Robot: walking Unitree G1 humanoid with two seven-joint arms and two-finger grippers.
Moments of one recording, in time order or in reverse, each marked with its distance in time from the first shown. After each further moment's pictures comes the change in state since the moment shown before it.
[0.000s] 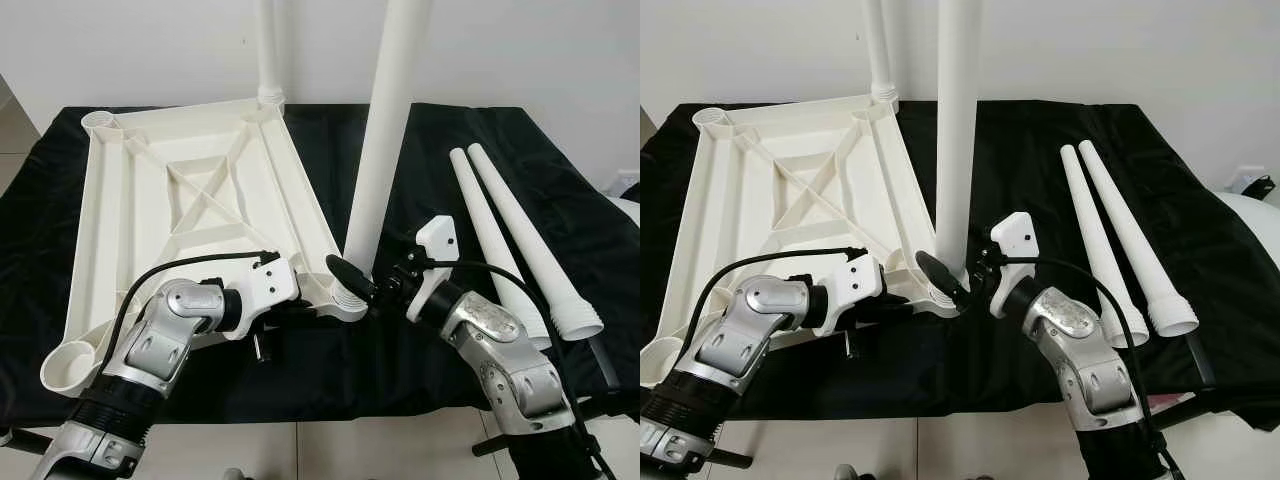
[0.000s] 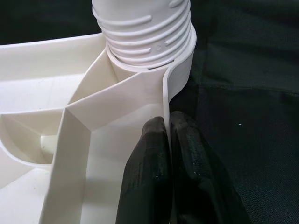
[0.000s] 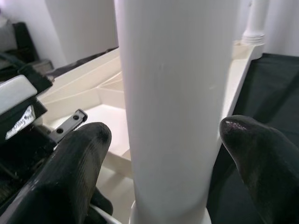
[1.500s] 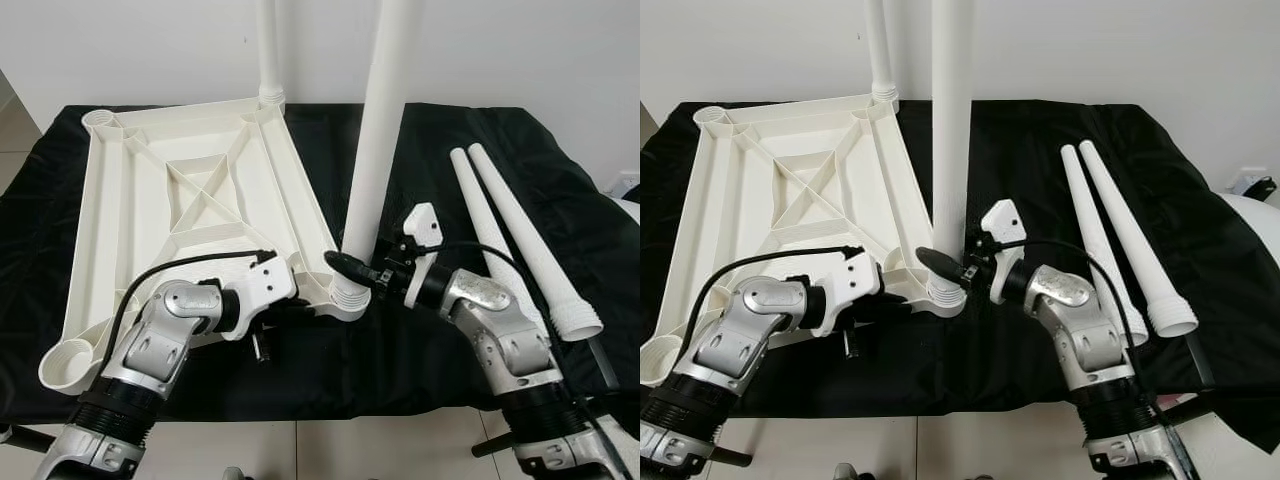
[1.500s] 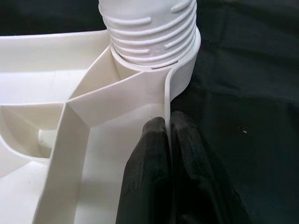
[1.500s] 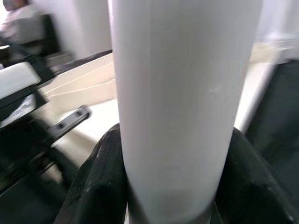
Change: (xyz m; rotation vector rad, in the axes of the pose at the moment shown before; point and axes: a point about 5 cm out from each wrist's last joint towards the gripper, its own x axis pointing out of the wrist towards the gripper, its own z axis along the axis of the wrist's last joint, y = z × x) left arm 0.000 0.000 0.000 -0.085 -0.029 0.026; right arm 0.022 -0.013 -0.012 -0.031 0.027 0.048
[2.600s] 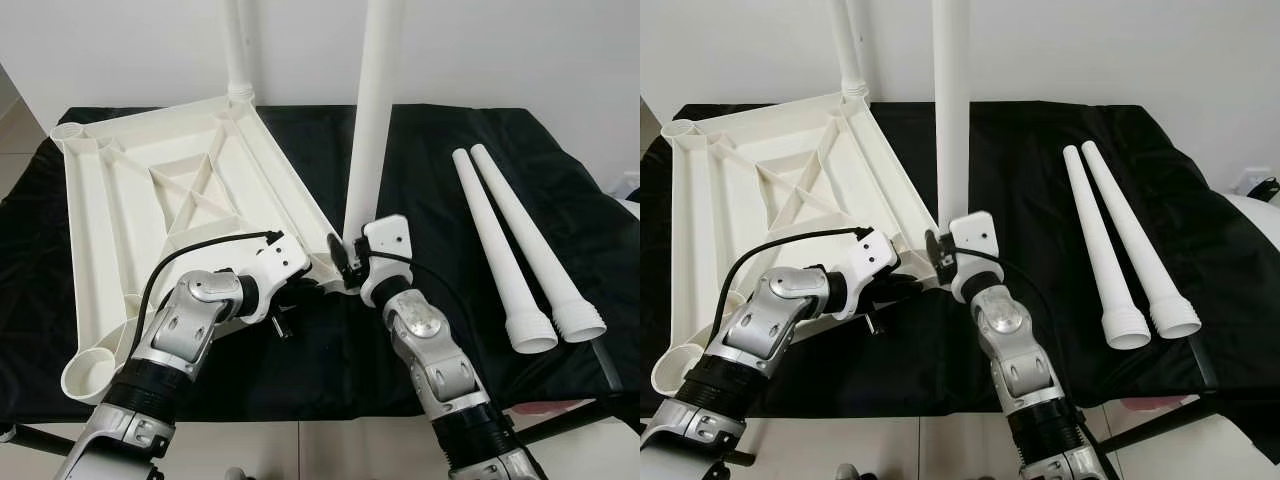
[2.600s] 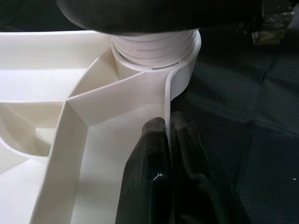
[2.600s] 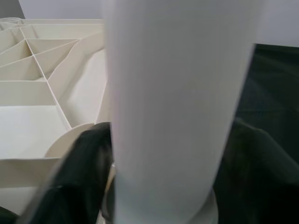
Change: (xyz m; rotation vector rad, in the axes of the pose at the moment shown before) left arm 0.020 0.014 0.009 -0.097 -0.018 0.122; right arm 0.021 0.011 -0.021 -0.032 0.028 -0.529
